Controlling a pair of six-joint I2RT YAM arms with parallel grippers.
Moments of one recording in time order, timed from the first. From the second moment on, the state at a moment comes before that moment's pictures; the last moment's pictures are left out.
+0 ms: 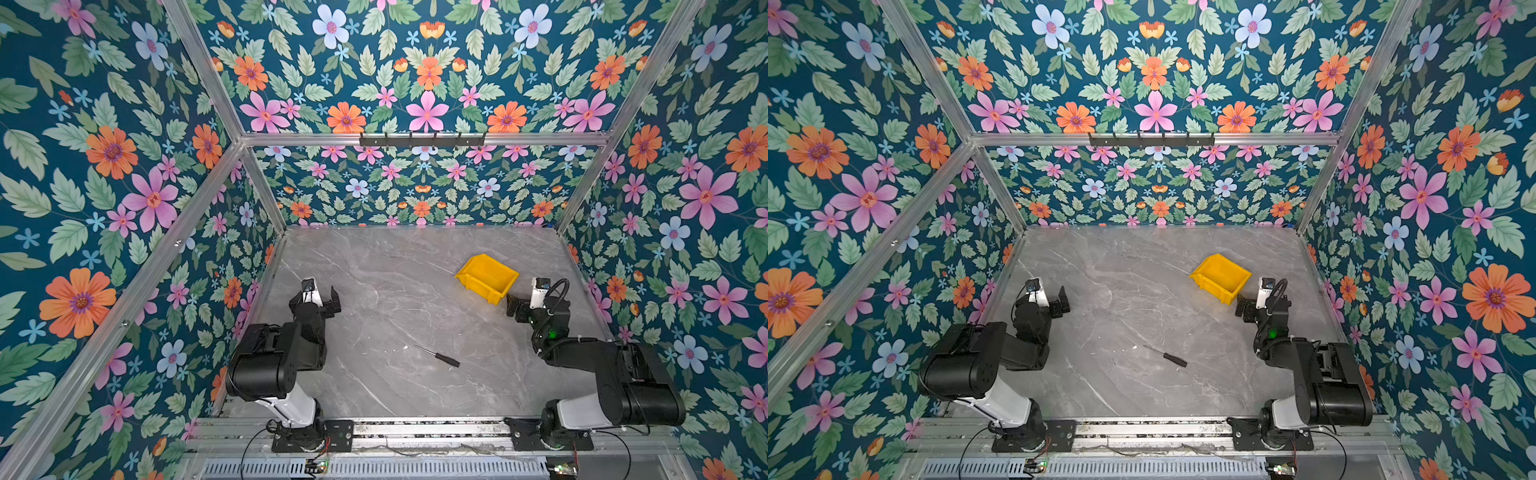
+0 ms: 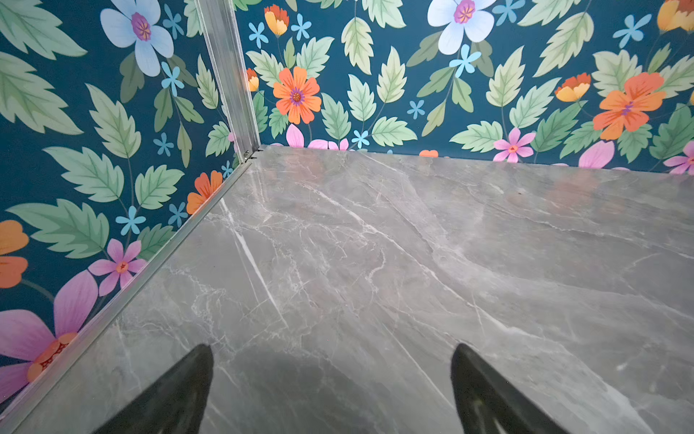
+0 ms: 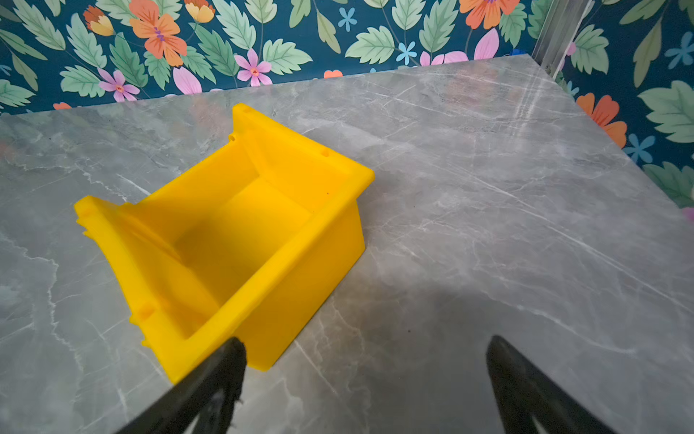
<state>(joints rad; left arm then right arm) -0.01 1.62 0.28 1.15 -0.18 -0.02 -0.05 1.44 0.31 0.72 -0.08 0.08</state>
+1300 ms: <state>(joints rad) -0.02 1.45 0.27 1.07 -0.08 0.03 -0.05 1.36 0.32 0.69 -0.14 0.05</state>
